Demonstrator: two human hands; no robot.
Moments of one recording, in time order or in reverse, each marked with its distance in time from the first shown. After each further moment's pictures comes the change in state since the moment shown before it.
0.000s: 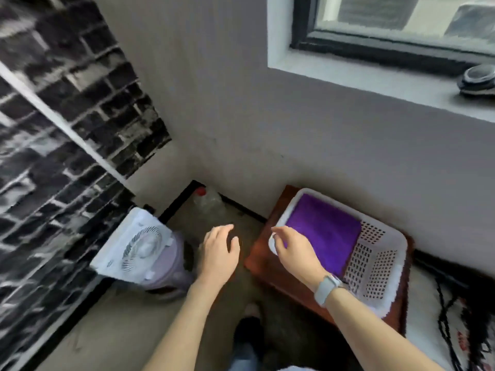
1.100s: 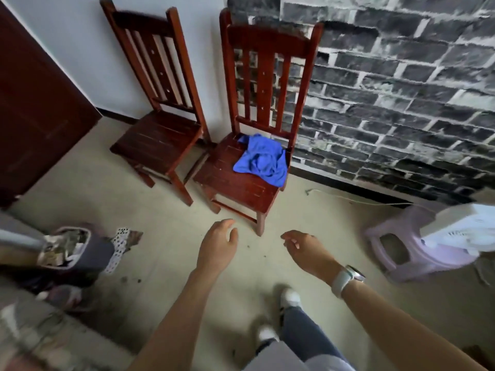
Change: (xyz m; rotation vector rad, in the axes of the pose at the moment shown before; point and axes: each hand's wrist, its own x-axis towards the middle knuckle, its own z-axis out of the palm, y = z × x) left_hand -0.669 -0.402 -0.204 -0.280 0.773 -1.220; right_hand -0.456 -0.311 0.485 -0.491 -1.122 -0.851
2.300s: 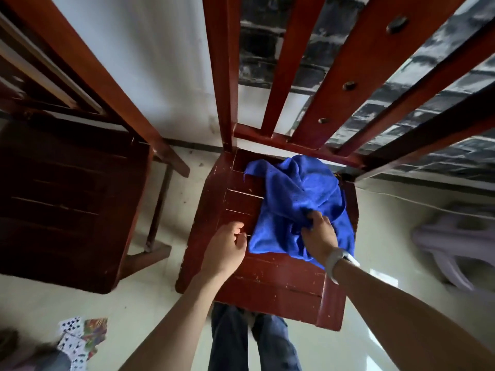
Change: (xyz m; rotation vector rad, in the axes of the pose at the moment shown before) left_hand 0.553 -0.157 0.114 0.076 -0.525 -0.011; right_hand 0.565 0.027 0.100 0.109 0.159 0.638
